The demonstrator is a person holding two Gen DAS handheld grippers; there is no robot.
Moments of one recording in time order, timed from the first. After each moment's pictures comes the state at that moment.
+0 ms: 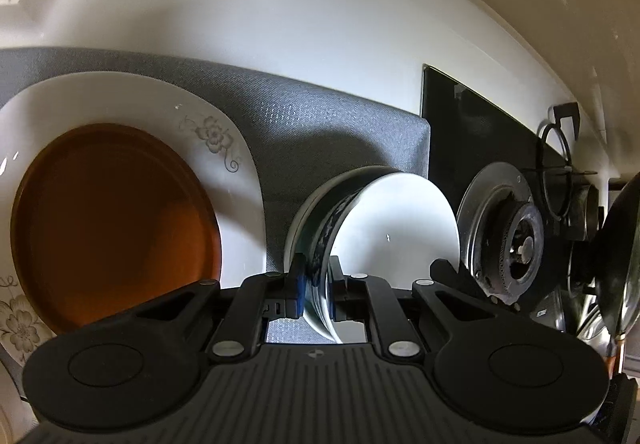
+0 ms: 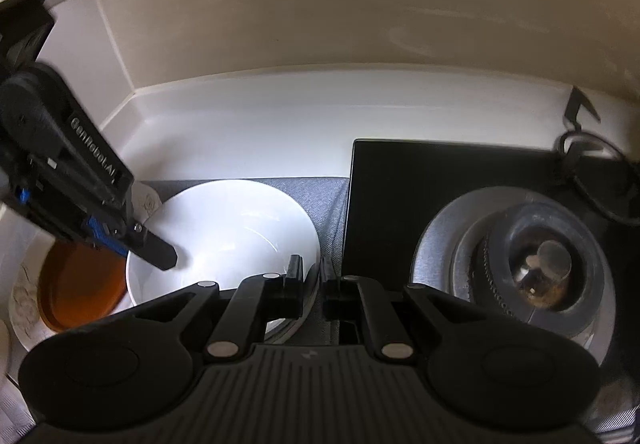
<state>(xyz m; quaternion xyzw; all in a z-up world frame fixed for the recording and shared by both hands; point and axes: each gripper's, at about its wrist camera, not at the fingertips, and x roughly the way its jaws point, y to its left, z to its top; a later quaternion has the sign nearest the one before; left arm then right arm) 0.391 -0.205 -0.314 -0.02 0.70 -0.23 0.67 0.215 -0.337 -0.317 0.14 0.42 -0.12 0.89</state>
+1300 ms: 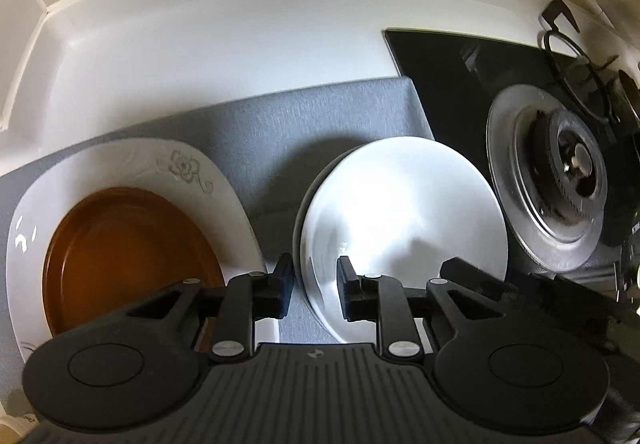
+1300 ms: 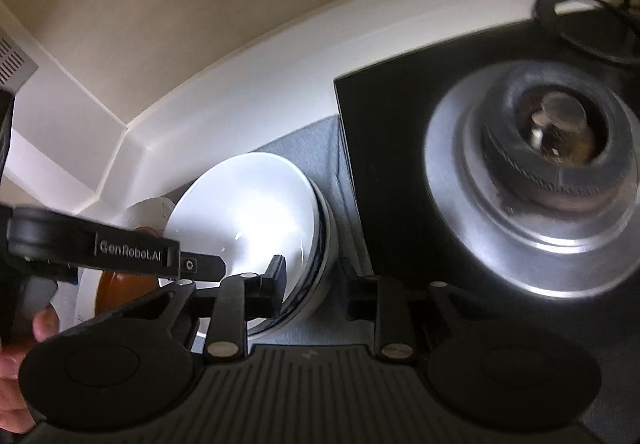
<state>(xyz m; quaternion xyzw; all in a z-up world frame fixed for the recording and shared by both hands) 0.332 -0.237 -0.320 0.17 0.59 -0.28 0.74 0.184 -0.351 -0.341 0.36 0.41 -0.13 0.83</state>
